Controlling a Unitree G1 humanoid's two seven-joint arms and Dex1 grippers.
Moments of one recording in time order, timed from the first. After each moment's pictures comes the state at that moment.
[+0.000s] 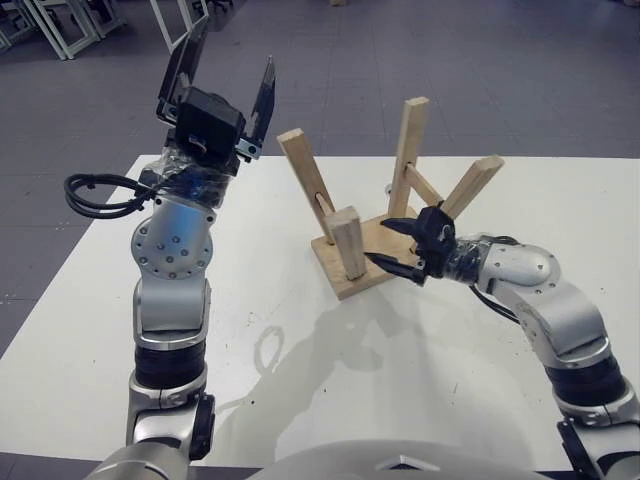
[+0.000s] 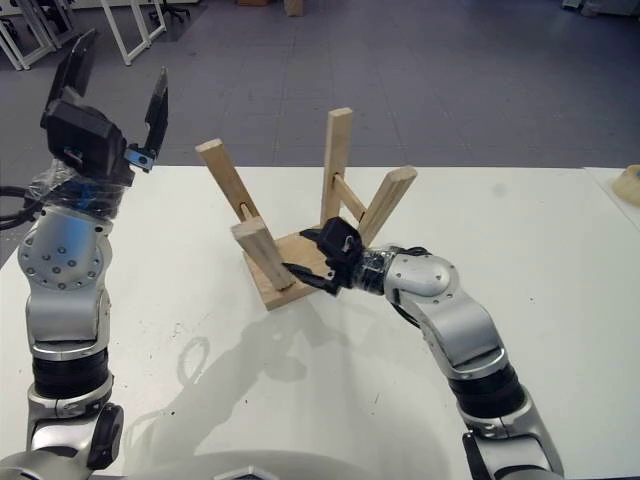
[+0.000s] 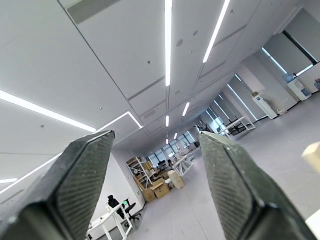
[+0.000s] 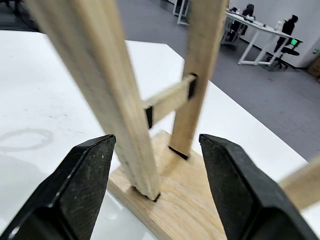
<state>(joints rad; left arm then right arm) -0.38 0.38 0.08 -0.43 0.14 0.07 -0.23 -0.33 -0.50 0.25 -0.50 0.30 0.65 0.71</state>
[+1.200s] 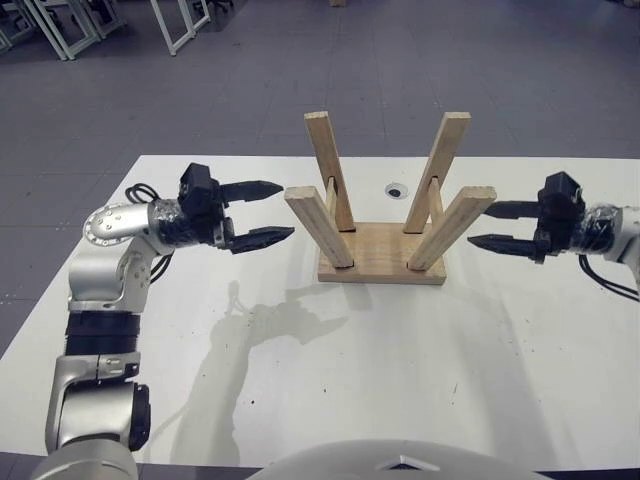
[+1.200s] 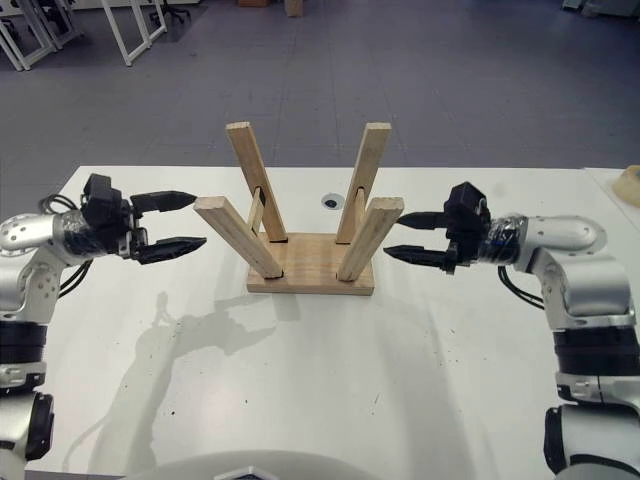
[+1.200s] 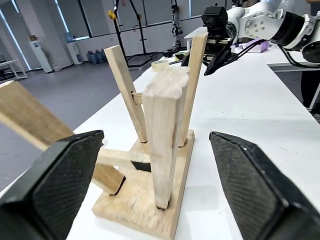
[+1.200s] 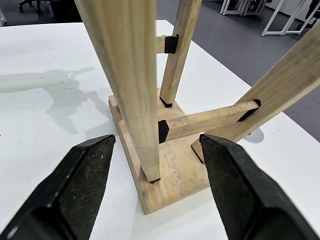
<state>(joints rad) -0.47 0.67 0.06 0.17 -0.53 0.23 -1.33 -0.46 -0.86 -0.03 0.10 0.46 0.40 1.26</state>
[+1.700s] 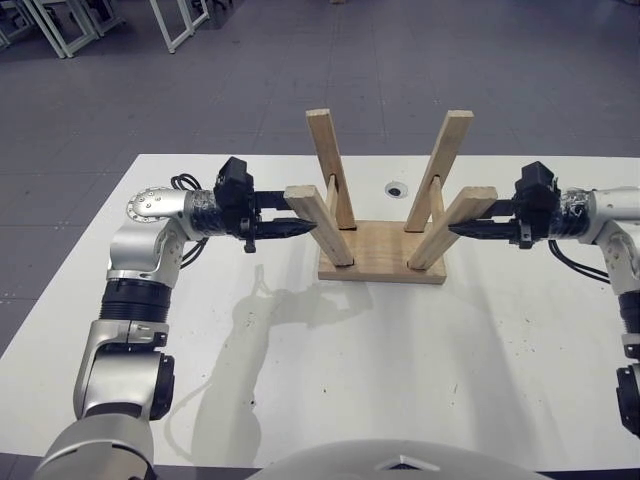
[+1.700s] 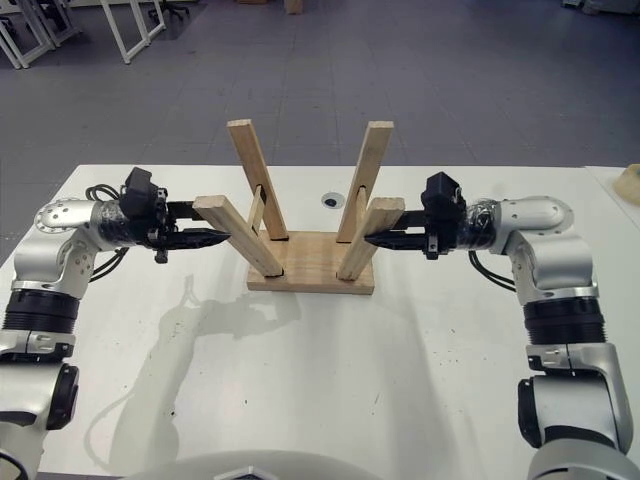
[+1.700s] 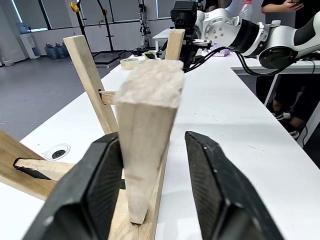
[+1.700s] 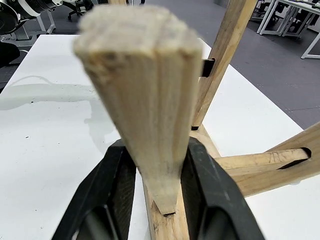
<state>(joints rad) -0.60 0.61 -0.03 0.33 -0.51 0.25 -1.47 -0.57 -0.77 0.06 0.24 0.43 0.30 1.41</state>
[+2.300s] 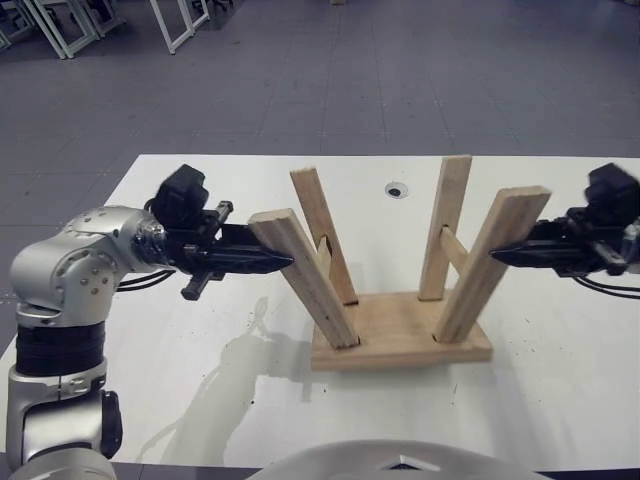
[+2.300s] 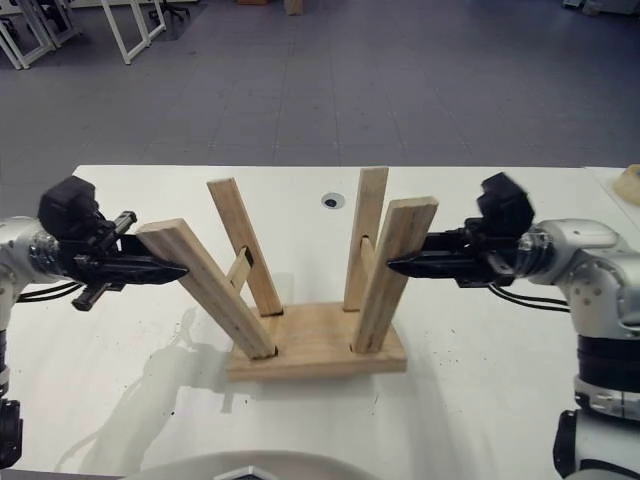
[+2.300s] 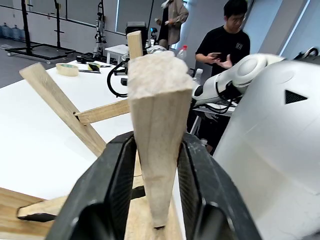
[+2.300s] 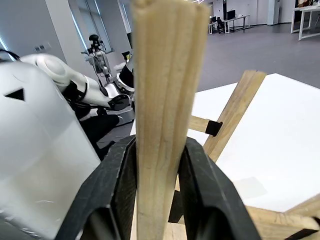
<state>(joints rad) -0.39 0.83 0.17 -0.20 -0.99 0.91 -1.43 -0.41 -0.93 -0.18 -0.08 0.94 0.89 1.53</state>
